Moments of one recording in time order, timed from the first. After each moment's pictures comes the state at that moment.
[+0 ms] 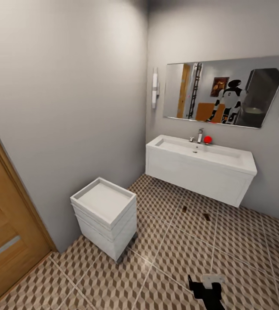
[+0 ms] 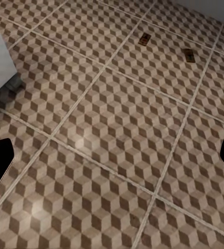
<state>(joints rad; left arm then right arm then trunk) -0.39 -0.02 -0.05 0.07 -0.02 -0.43 0.22 -0.49 -0.04 0.14 -0.02 -0.11 -0.55 -0.10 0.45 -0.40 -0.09</state>
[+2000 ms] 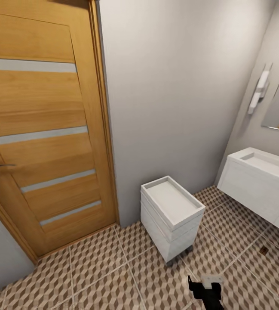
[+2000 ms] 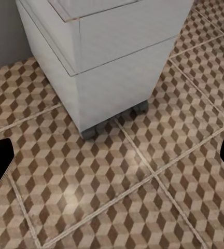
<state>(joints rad) -0.39 -0.02 -0.05 0.07 -0.02 -0.43 0.22 -0.49 -0.03 0.14 -0.02 -0.11 -0.55 -0.10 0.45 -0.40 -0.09</state>
